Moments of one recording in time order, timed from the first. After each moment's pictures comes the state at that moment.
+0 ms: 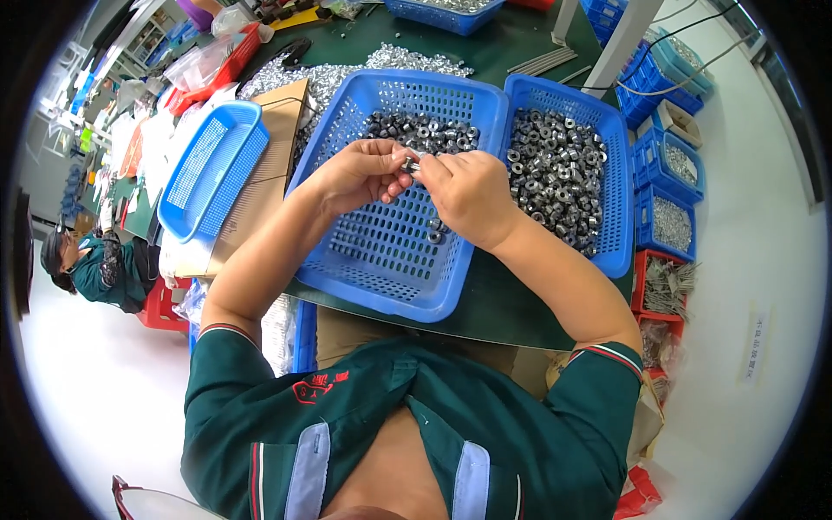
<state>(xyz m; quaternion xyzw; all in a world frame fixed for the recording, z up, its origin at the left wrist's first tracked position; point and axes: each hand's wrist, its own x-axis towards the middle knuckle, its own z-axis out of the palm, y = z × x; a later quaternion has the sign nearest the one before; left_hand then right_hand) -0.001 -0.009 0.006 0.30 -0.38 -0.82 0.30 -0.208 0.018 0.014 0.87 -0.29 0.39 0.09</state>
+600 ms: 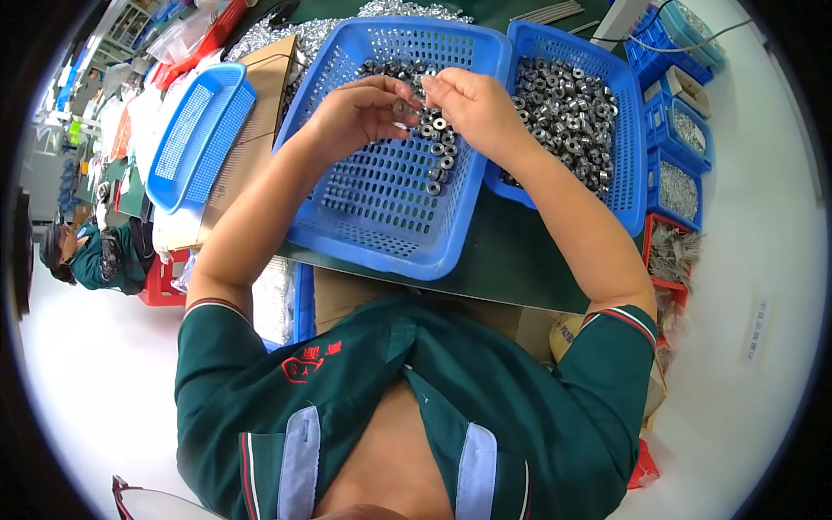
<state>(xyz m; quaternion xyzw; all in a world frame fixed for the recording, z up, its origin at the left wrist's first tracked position) -0.006 -0.018 0.000 0.31 -0.38 -0.79 0.37 -0.217 -0.010 0.008 0.66 -0.45 0.35 -0.48</state>
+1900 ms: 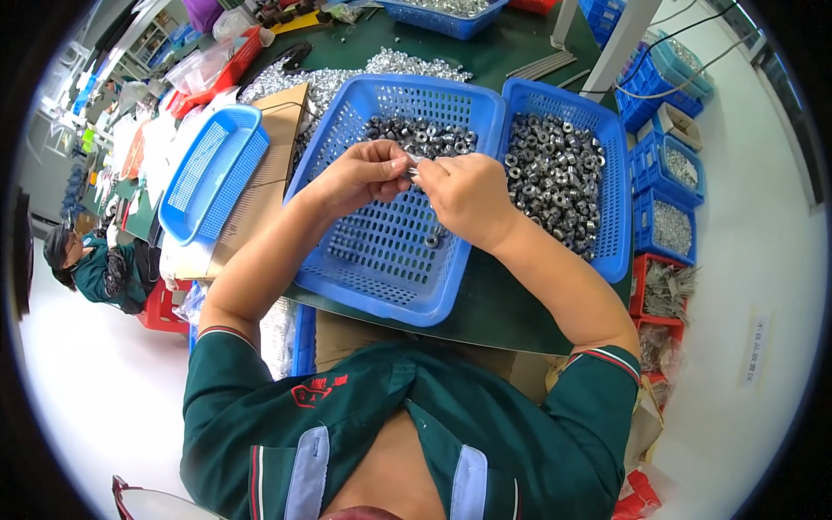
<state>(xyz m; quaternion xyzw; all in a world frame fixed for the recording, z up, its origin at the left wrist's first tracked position) -0.005 -0.014 0.000 0.32 -0.46 -0.76 0.34 -0.213 0.010 0.012 0.87 -0.31 0.37 0.02</state>
